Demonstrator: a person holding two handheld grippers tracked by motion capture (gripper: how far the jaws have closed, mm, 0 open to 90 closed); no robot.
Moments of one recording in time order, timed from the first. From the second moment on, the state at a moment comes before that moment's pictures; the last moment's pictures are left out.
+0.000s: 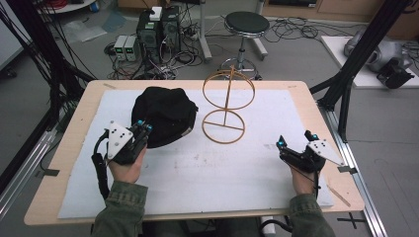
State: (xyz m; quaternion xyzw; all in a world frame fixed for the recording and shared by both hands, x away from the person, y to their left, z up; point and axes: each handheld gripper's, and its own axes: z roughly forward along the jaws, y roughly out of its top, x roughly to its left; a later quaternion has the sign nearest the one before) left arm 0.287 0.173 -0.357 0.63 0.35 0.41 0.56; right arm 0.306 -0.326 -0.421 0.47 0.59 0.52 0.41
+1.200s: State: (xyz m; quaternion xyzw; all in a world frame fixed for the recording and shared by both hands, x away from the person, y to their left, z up) left arm 0.310 0.139 -0.301 0.59 0.29 0.42 0.63; right arm 0.304 -0.325 -0.420 0.47 0.58 0.52 0.42
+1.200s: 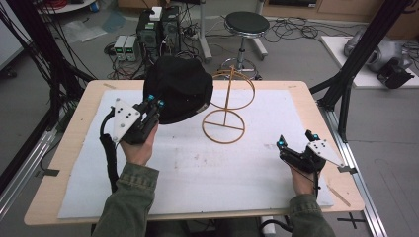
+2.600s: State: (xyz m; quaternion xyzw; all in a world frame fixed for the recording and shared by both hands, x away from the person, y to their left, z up) left arm 0.391 0.053 -0.272 0.59 0.26 0.36 0.67; right arm 0.302 -0.329 -0.420 0.47 0.57 0.52 0.43
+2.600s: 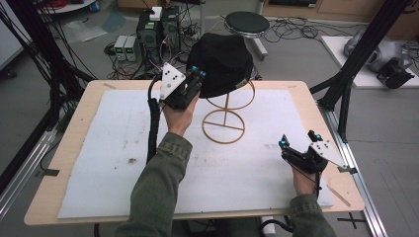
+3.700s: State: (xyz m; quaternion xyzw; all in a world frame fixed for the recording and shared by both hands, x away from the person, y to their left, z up) left arm 0.425 0.022 -0.264 0.70 0.28 0.27 0.60; right arm 0.302 -0.332 -0.420 0.47 0.57 0.52 0.43
